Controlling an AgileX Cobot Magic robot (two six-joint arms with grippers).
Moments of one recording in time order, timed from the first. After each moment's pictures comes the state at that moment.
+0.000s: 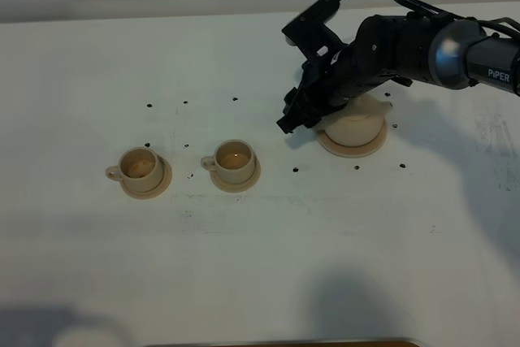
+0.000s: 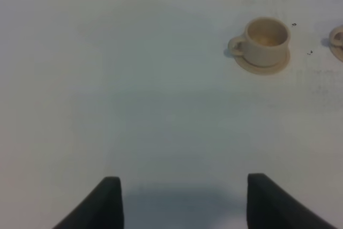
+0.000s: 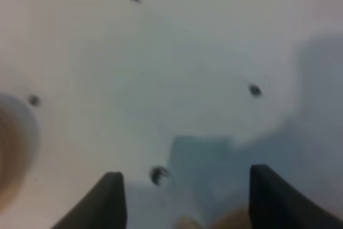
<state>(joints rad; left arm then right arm) 0.06 -0.01 -0.46 -0.06 1.06 0.02 0.45 2.15 -1.50 0.33 0.47 -0.55</state>
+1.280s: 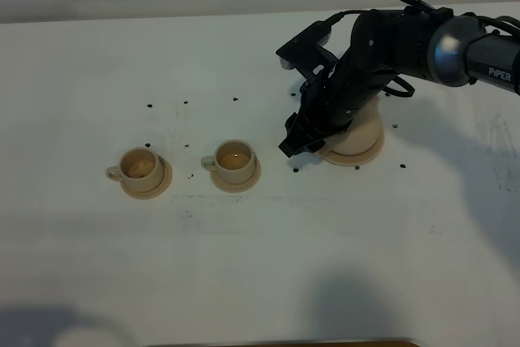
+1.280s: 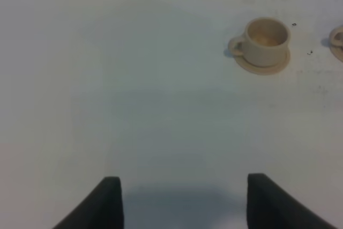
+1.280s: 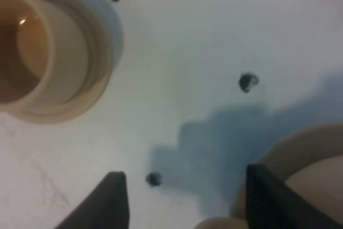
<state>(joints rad) 0.06 -0.01 -0.46 -0.06 1.06 0.02 0.46 2.13 -1.52 0.35 0.74 -0.54</state>
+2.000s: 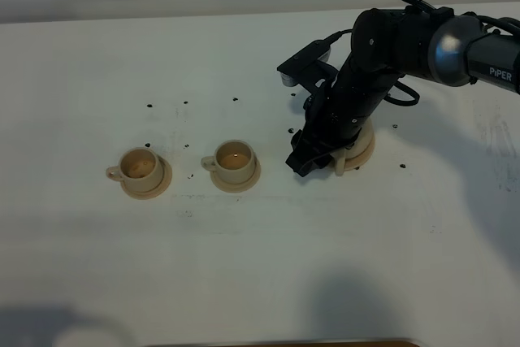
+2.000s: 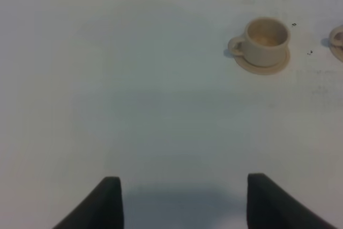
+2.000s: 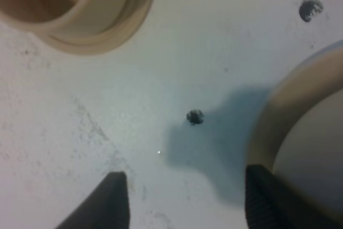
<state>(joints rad) 0.06 -0.01 -0.46 -0.06 1.06 0.02 0.46 2.13 -1.52 0.35 0.88 -0.54</state>
